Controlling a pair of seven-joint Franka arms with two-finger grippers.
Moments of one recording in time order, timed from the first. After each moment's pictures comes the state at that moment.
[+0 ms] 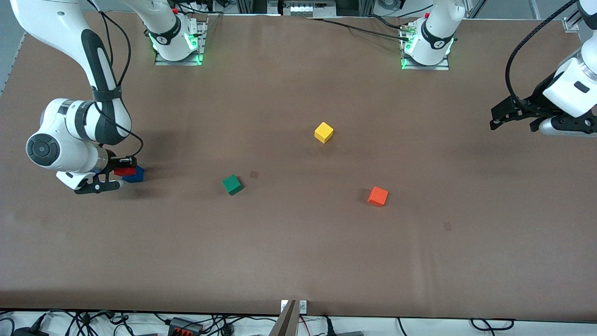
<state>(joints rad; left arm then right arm) -0.01 -0.02 -0.03 -1.68 -0.03 1.69 -0.02 0.25 0.43 -0.34 -1.96 0.03 2.16 -0.24</state>
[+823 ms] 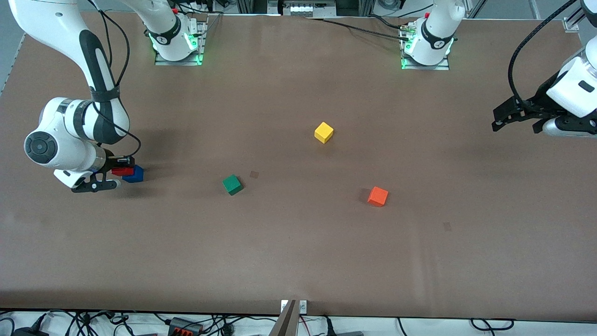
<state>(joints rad) -0.01 0.00 -0.03 -1.64 -0.03 1.68 -0.02 0.24 0.43 -0.35 -1.98 0.03 2.19 -0.23</state>
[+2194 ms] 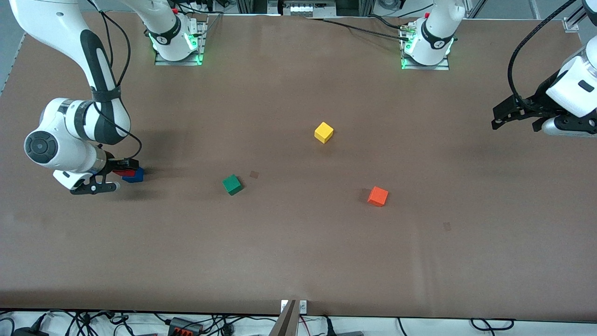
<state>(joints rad) -0.01 0.01 -0.03 -1.63 -0.03 1.66 -0.02 0.25 0.42 -0.34 -1.95 0.03 2.21 -0.20</state>
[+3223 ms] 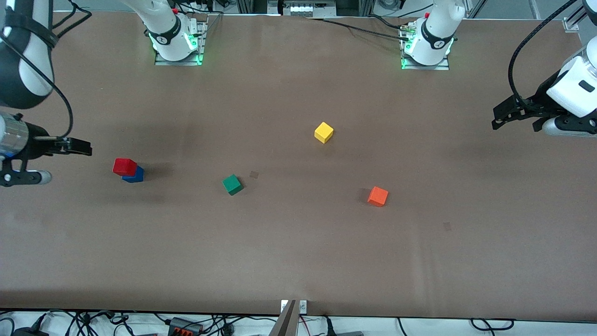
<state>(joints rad) -0.01 0.01 -0.03 -1.62 -0.03 1.66 -0.02 0.25 0.33 -0.35 -1.36 0.03 1.51 -0.12</state>
